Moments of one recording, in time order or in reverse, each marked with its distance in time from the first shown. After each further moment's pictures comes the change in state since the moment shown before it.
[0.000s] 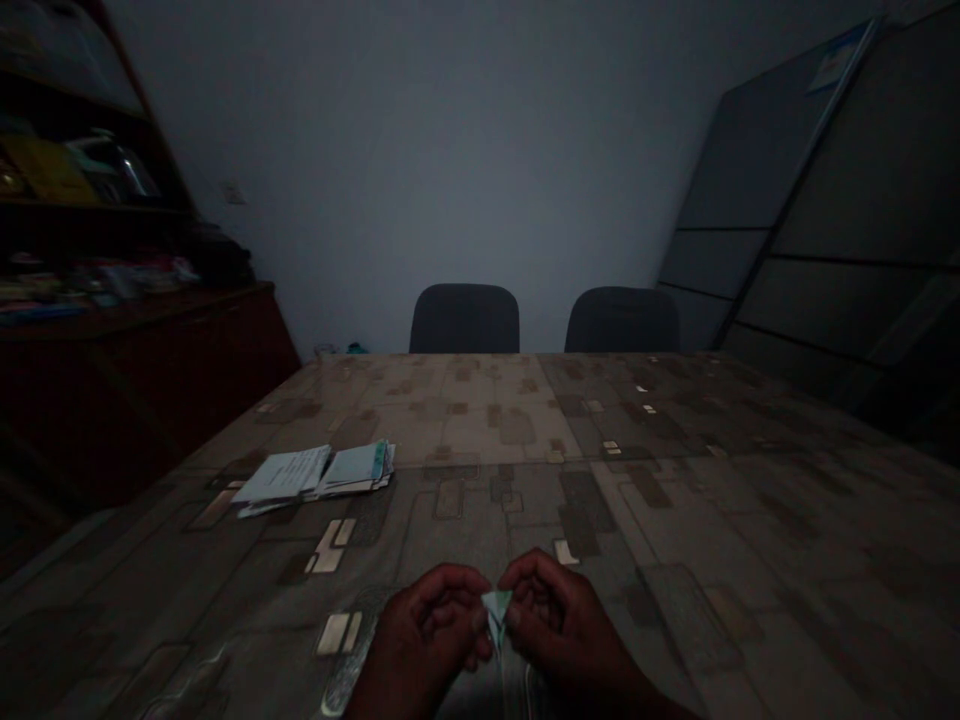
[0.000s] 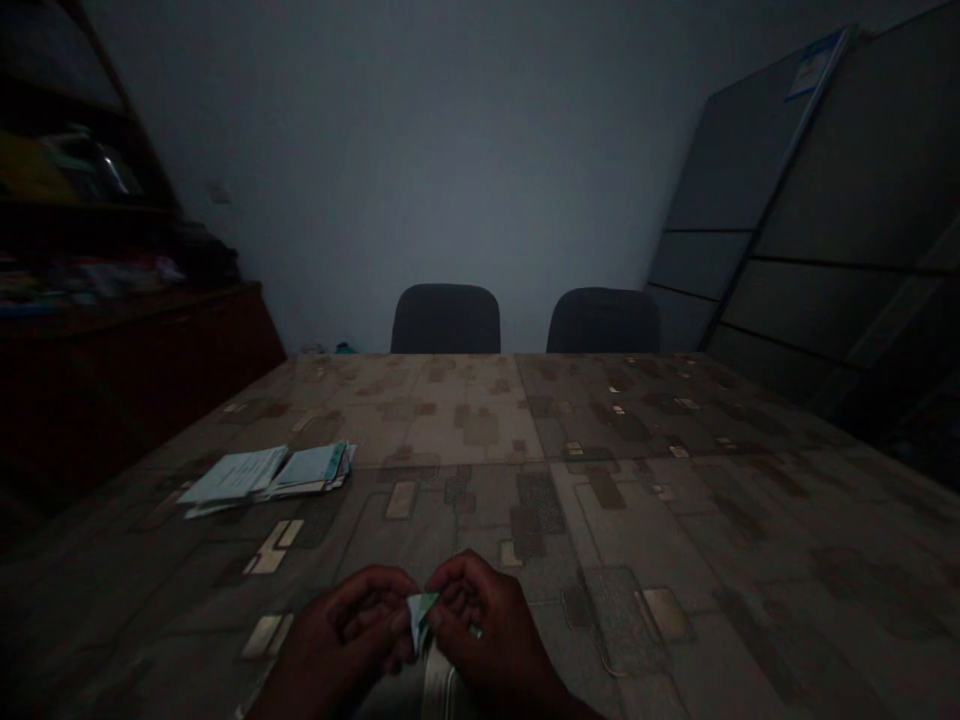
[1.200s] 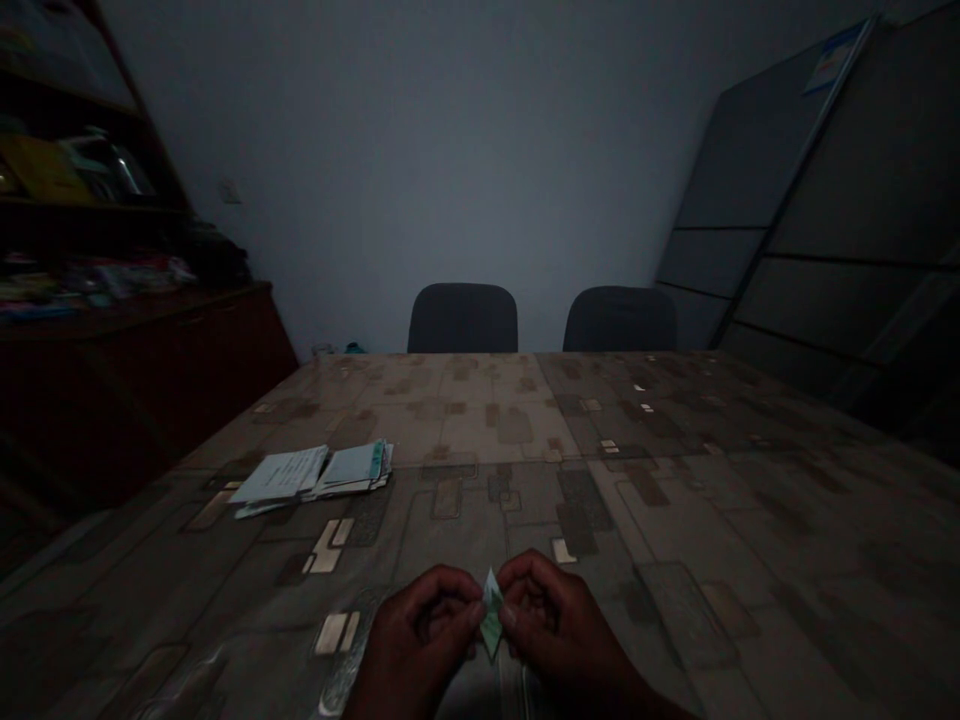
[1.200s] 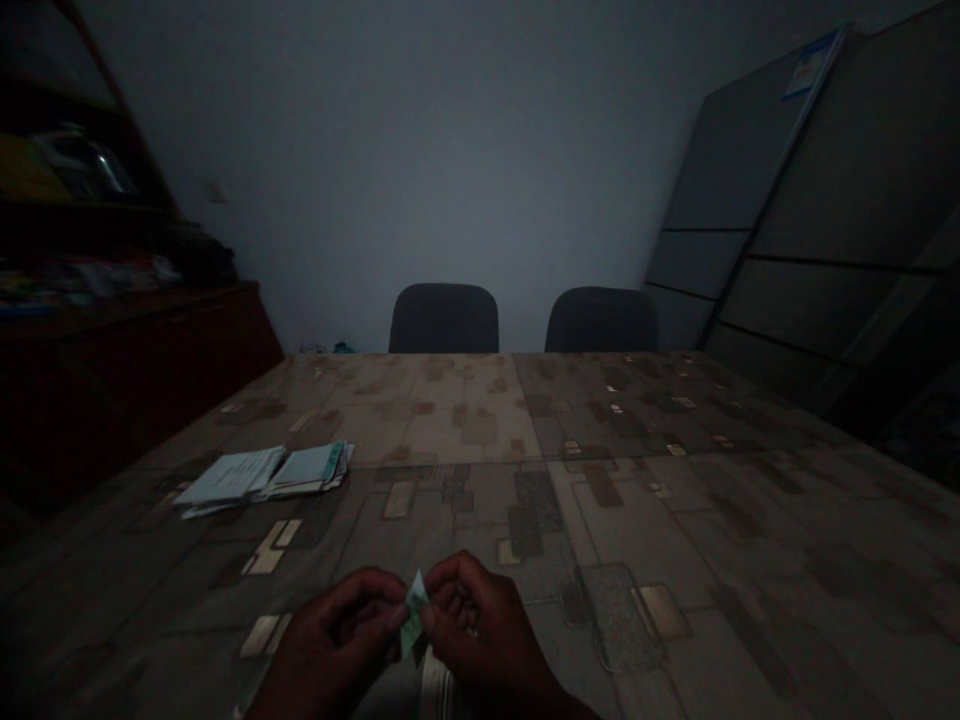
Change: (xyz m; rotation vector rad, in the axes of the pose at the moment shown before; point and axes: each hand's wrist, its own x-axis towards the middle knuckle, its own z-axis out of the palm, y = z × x) left_hand -0.004 0.003 -0.001 0.066 0.047 0.070; right_hand -0.001 -0.009 0.002 -0.036 -0.031 0.013
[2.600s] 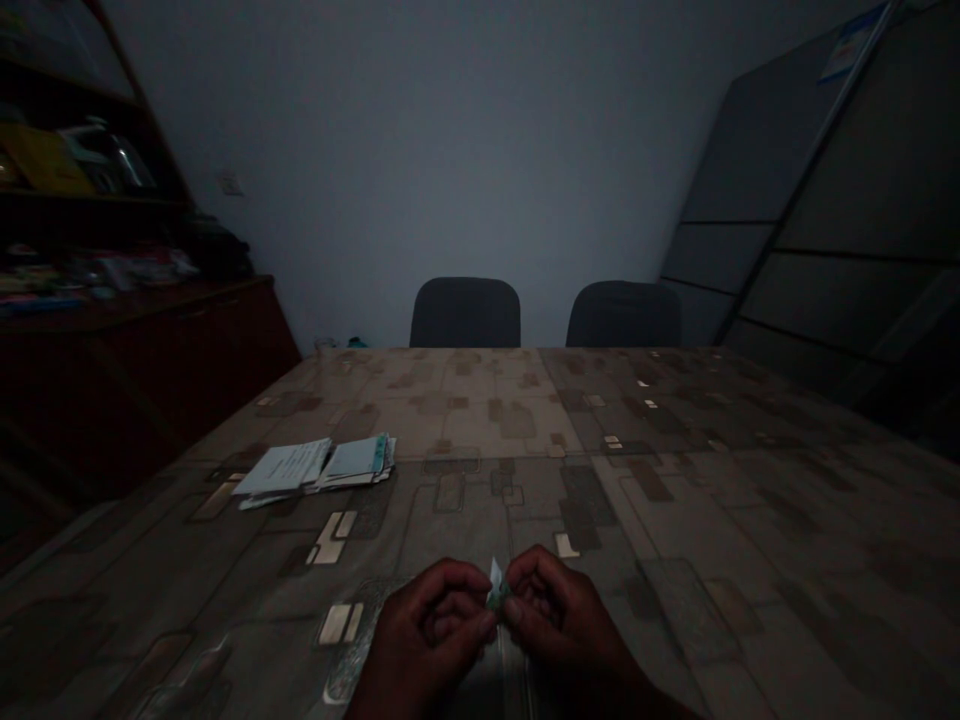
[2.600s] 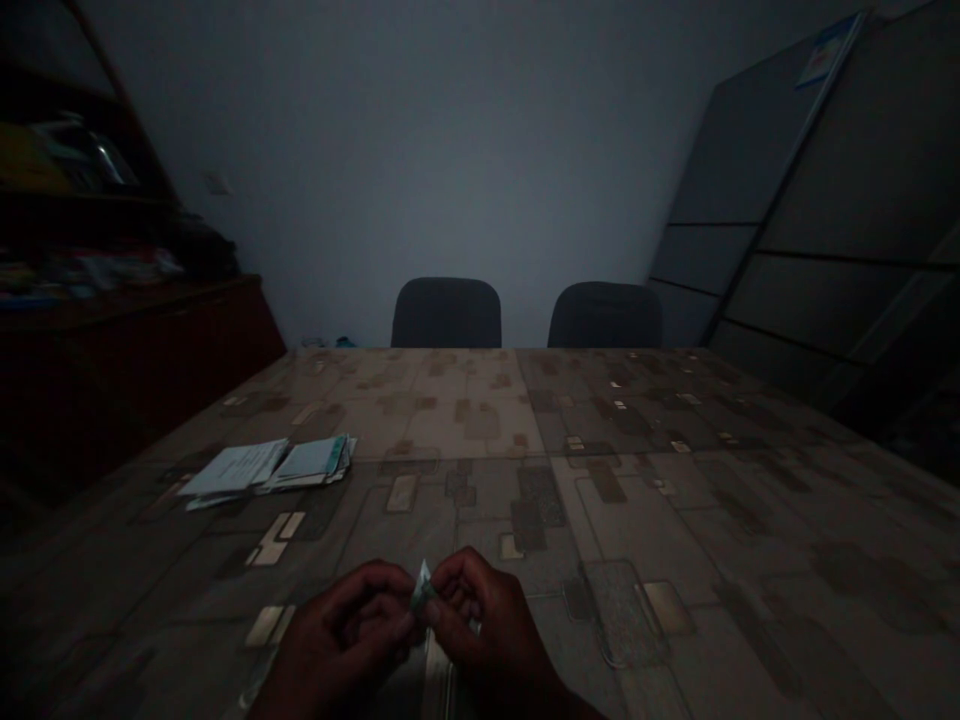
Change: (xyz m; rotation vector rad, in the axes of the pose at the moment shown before) left_hand -0.002 -0.005 -0.003 -0.045 -0.079 -0.019; right_hand -0.001 -0.003 0.001 -0.030 0.020 -0.002
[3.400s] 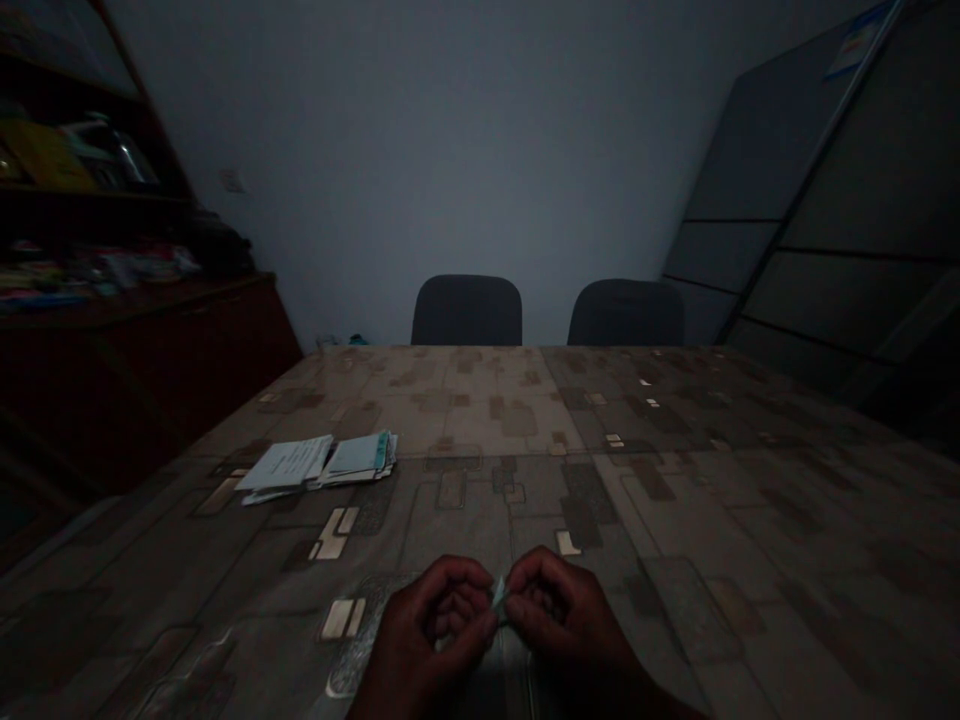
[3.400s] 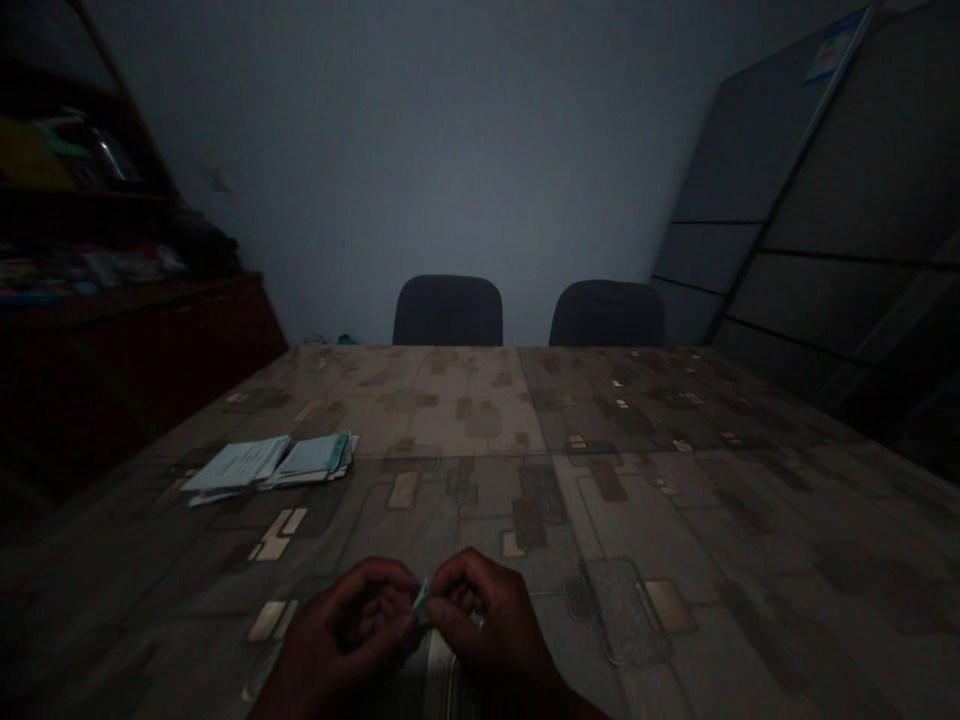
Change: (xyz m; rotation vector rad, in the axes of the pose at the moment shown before) left_hand -0.004 0.004 0.003 0.073 0.030 0.067; right_hand 0.000 0.005 -0.002 -0.041 0.069 -0.062
